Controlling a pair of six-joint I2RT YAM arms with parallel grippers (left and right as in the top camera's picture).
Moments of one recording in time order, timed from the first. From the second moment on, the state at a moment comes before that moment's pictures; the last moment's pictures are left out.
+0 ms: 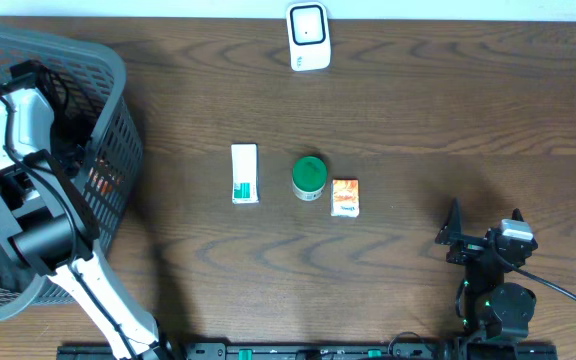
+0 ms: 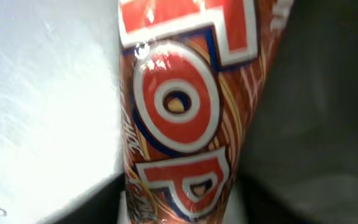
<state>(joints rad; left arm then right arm) 0.43 2.21 1.76 -1.11 0.02 -0.45 -0.07 0.01 0.01 -0.06 0.10 0.06</state>
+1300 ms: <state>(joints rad) -0.06 1.38 1.90 -1.49 0.51 -0.16 -0.07 0.01 0.01 -0.06 0.10 0.06</state>
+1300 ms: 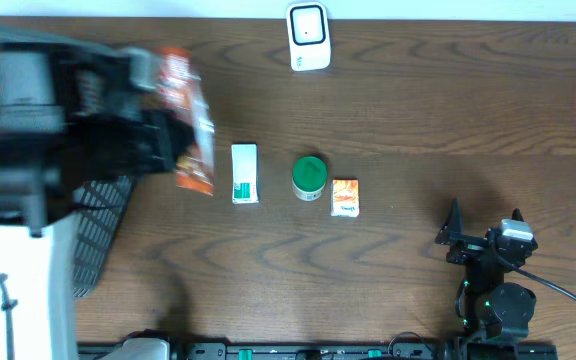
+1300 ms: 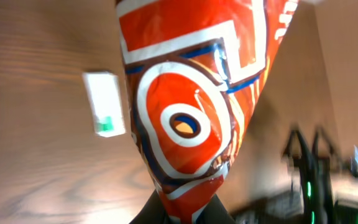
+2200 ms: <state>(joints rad) -0.59 1.95 1.58 -0.86 1.02 -0.09 -0.07 0.01 0.01 -0.06 0.10 0.06</state>
